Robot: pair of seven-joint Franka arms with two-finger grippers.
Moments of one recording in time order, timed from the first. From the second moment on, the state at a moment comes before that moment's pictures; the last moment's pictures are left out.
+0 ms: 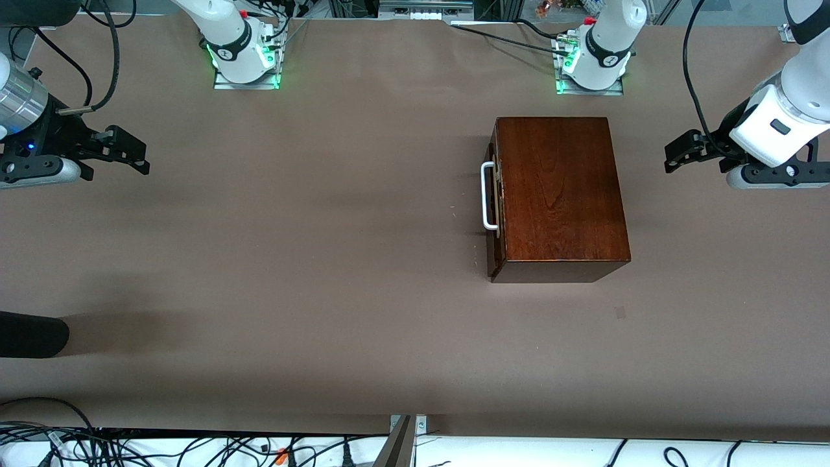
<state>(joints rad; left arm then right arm) -0.05 0.01 -0.04 -1.64 -0.02 1.58 -0.13 0.09 0.03 -0.02 -1.61 0.03 1.66 -0.04</state>
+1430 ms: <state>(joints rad) -0.12 0.16 -0.21 -1.63 -0.11 1.57 -0.14 0.09 0.03 -0.02 -1.61 0.03 1.66 -0.04</state>
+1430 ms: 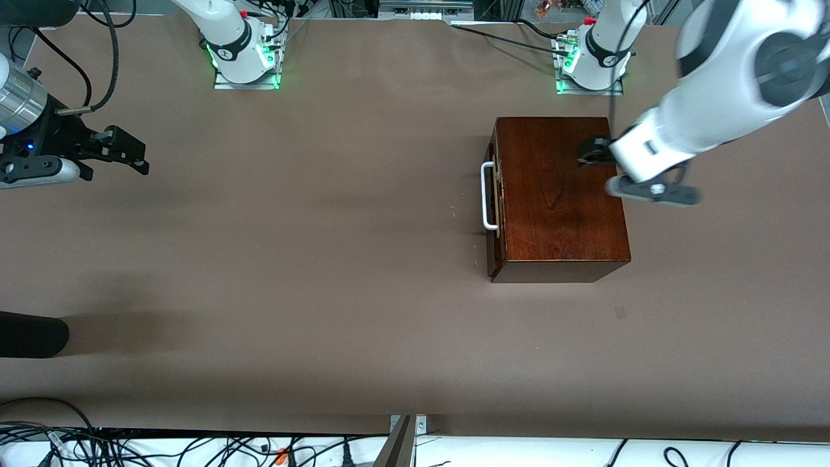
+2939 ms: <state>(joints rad) -0.56 0.60 -0.23 -1.49 0.27 1.77 -0.80 0.09 0.03 -0.02 -1.61 0.03 1.66 -0.04</state>
